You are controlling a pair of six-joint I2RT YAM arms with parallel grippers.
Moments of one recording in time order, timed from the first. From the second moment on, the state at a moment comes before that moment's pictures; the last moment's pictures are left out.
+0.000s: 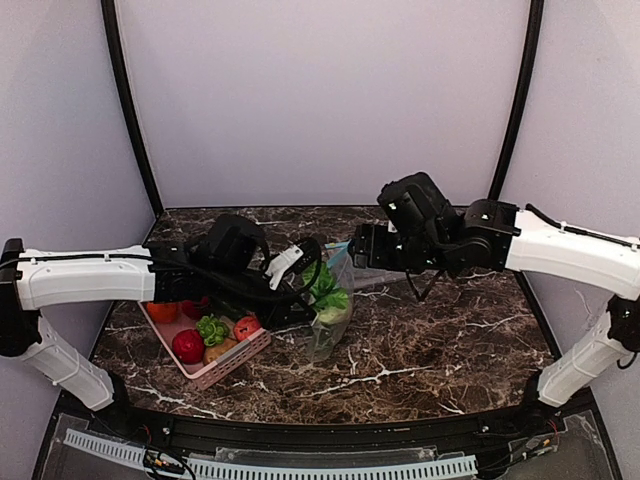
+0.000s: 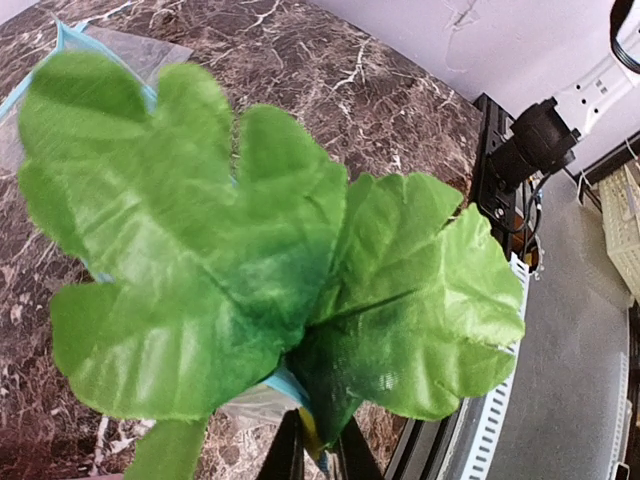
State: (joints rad) left arm -0.96 1.42 1.03 -0.30 0.32 -0.19; right arm 1.05 1.47 1.36 -0.65 0.43 0.82
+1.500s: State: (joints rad) left arm -0.93 1.42 1.09 -0.53 0.36 0.09; right arm 0.95 1.63 1.25 -0.42 -0.41 0.29
